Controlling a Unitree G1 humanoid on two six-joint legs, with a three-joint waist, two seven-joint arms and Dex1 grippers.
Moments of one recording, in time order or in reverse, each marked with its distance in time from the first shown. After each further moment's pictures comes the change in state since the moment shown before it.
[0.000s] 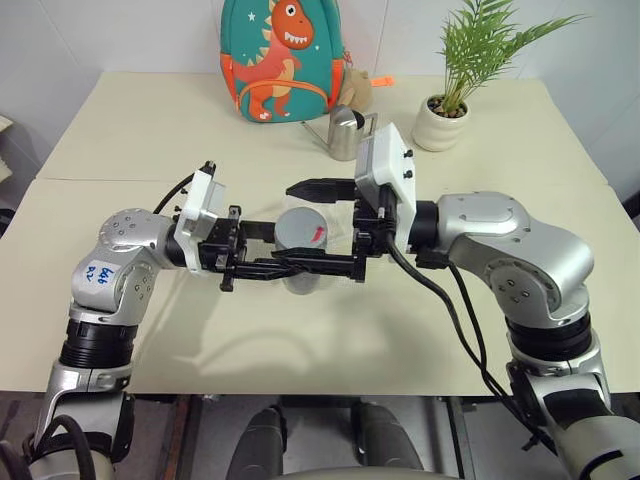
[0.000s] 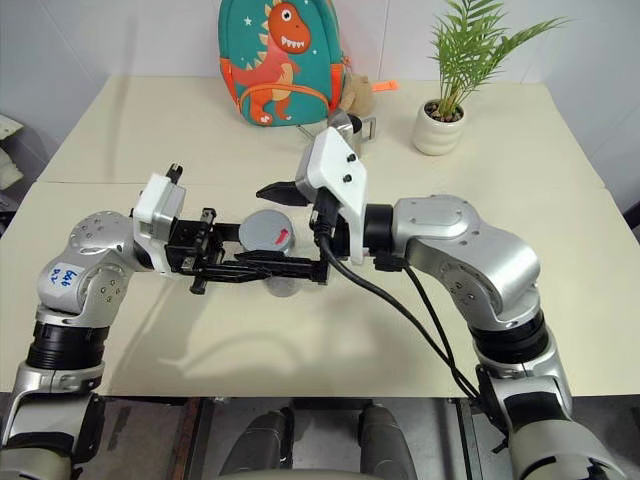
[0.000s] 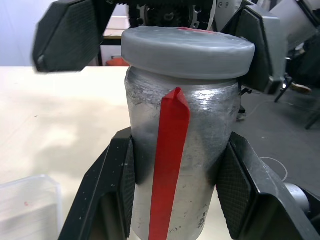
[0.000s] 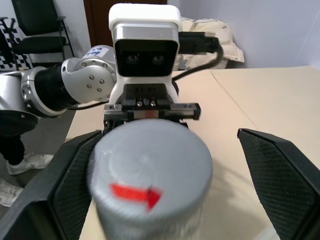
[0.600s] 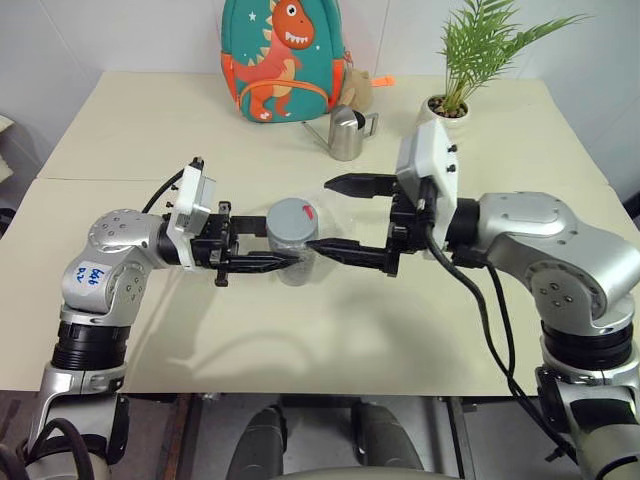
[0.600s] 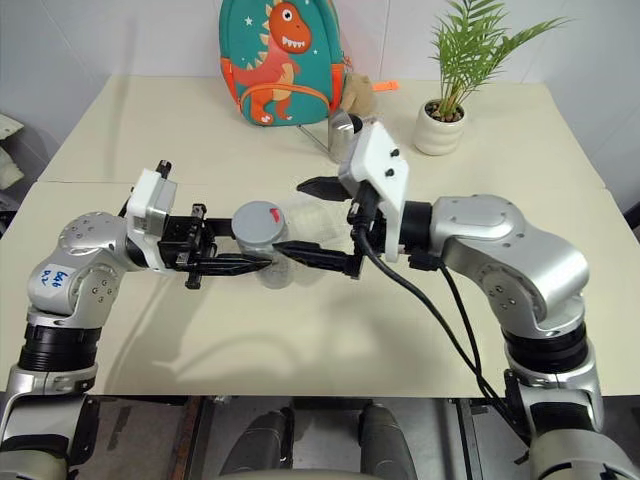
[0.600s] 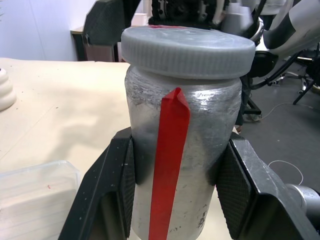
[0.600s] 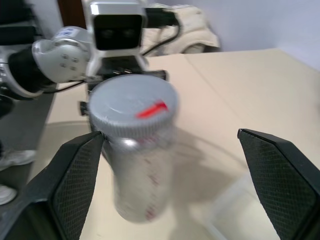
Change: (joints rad) left arm 0.011 0.020 0.021 0.007 0.000 0.002 0.021; right arm 0.061 -0.128 -0.117 -0.039 0.043 0.048 -0.026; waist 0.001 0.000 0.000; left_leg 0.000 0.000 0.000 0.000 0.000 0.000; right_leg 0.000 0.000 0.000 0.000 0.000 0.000
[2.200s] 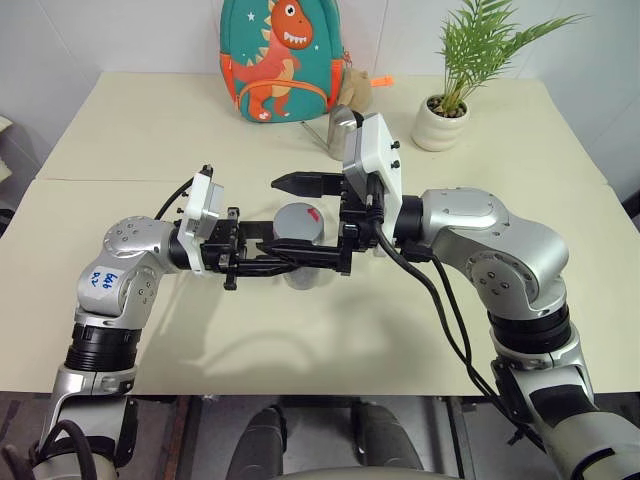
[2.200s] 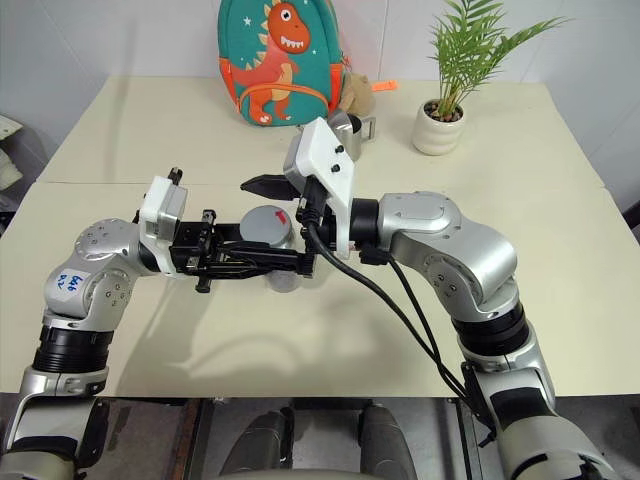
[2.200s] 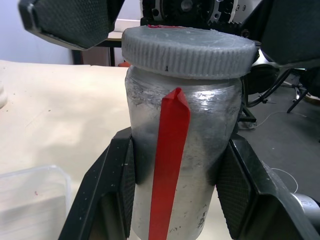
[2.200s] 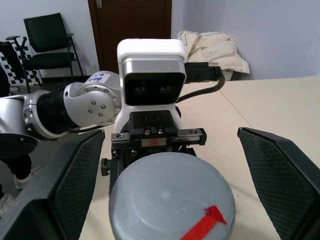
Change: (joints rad) left arm 0.021 -0.042 -0.020 0.013 0.002 -0.019 0.015; right arm -0.089 0.217 0.154 0.122 -0.055 -0.100 0.033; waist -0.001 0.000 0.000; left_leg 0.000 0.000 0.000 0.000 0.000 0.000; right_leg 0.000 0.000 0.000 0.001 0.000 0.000
